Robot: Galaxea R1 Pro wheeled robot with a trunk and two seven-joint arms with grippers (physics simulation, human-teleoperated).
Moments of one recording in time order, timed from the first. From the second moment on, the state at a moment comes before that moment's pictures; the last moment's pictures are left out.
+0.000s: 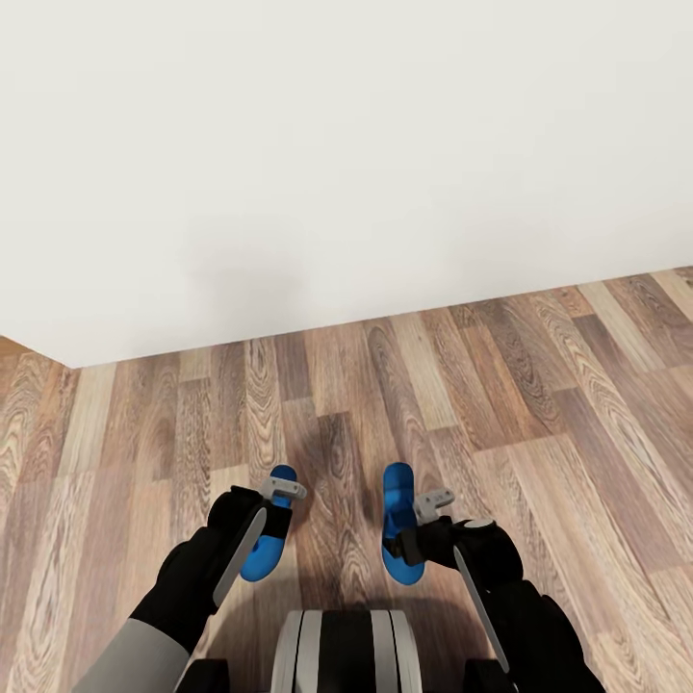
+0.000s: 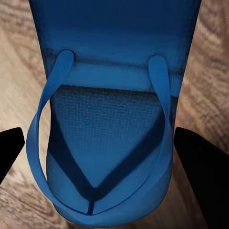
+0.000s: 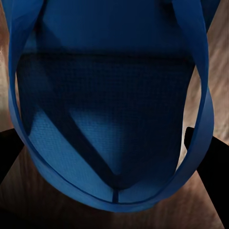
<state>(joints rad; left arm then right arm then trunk) -0.55 -0.04 -0.29 -1.18 0.15 1.04 0.18 -0.35 0.04 0.17 -1.45 0.16 0.97 0.32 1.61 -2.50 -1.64</state>
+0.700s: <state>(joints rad) -0.55 -0.04 -0.29 -1.15 0.15 1.04 0.18 -0.35 0.04 0.17 -1.45 0.16 0.97 0.32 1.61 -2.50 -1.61</state>
